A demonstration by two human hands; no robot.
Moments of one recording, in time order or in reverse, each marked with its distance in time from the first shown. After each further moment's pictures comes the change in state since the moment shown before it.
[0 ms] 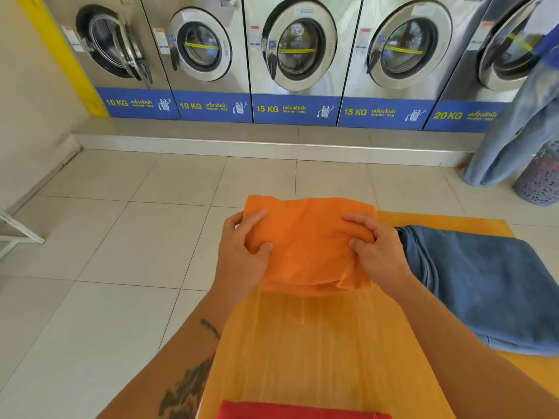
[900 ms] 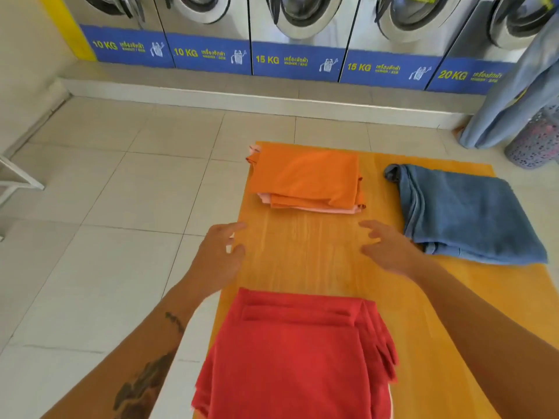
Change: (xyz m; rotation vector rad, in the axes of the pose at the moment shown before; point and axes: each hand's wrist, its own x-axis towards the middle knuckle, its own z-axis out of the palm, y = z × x) left_hand -0.135 -0.056 -0.059 0.101 -0.260 -0.275; right_hand -0.110 0.058 -0.031 -0.581 -0.336 0.289
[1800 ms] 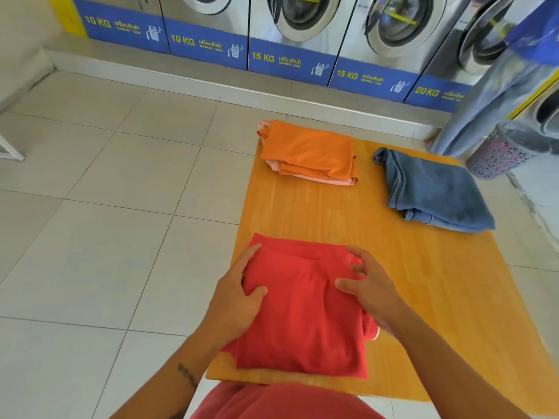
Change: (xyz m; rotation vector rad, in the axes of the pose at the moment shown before) left_hand -0.174 -0.045 0.021 -0.262 -0.068 0.055; right_hand -0.186 -0.008 0.102 0.484 0.067 0.076
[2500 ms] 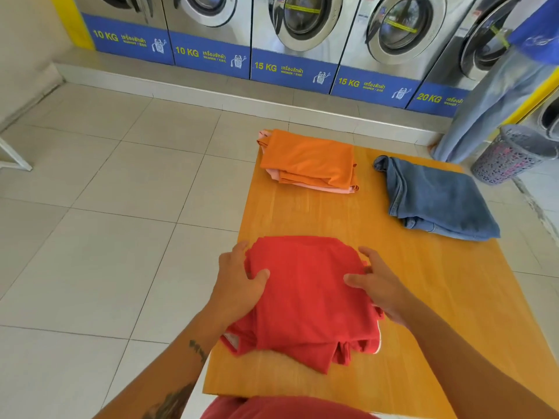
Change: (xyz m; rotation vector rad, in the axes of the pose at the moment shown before) left_hand 0.040 0.015 0.002 0.110 0.065 -0.116; right_hand 0.028 -0.010 -0.024 0.025 -0.085 0.032
